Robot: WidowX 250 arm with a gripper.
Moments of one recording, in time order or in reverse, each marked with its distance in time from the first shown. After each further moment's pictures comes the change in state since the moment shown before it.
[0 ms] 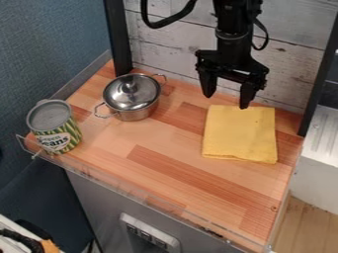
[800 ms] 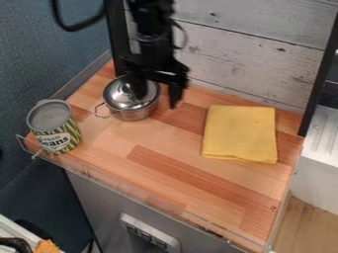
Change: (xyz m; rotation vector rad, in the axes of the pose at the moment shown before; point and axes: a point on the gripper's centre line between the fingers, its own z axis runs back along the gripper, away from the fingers) arm -0.065 0.117 0.020 0.054 0.026 0.166
